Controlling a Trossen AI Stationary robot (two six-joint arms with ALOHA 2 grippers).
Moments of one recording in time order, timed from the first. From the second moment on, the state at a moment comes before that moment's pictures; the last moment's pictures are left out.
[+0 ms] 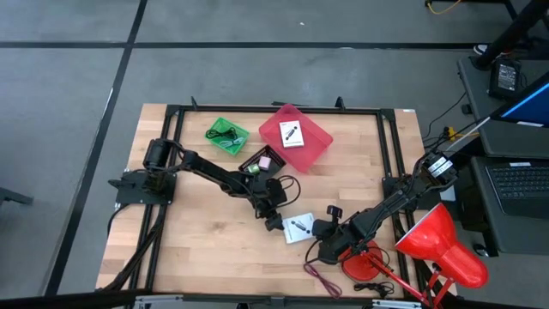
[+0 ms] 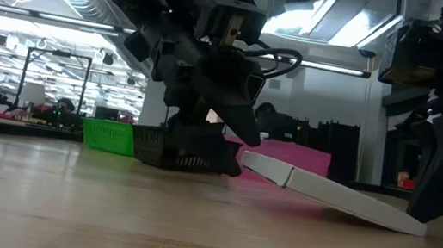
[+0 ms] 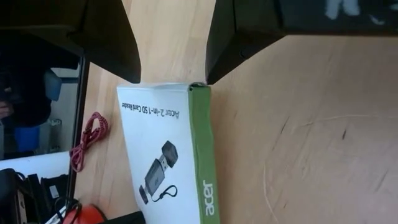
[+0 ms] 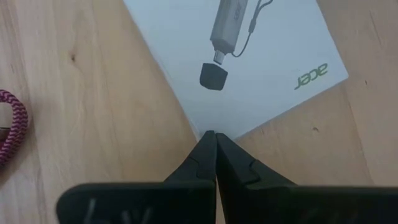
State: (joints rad) left arm -0.09 1.96 1.05 0.15 0.43 -0.80; right arm 0.62 1.78 0.91 -0.42 0.32 0.80
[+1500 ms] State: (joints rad) left arm -0.09 2.02 1.05 0.31 0.48 -0.88; right arm 0.62 1.78 0.91 -0.42 0.32 0.80
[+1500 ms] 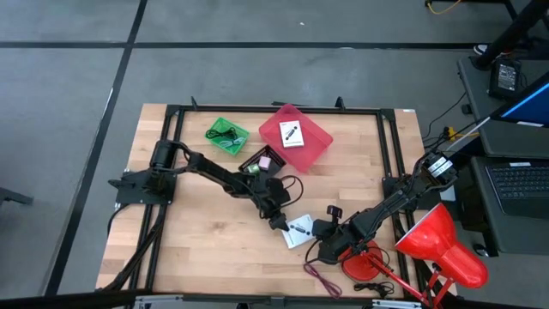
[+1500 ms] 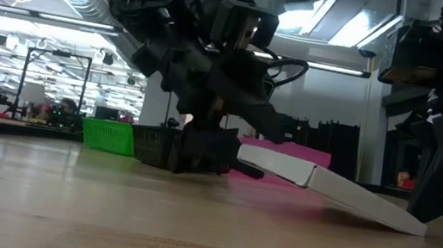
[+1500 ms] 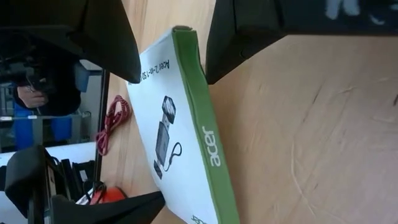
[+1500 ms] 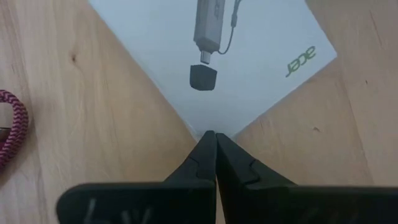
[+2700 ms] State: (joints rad) left arm -0.12 2.06 1.05 0.39 0.48 -0.89; right arm 0.62 1.78 0.91 -0.41 0.34 0.81
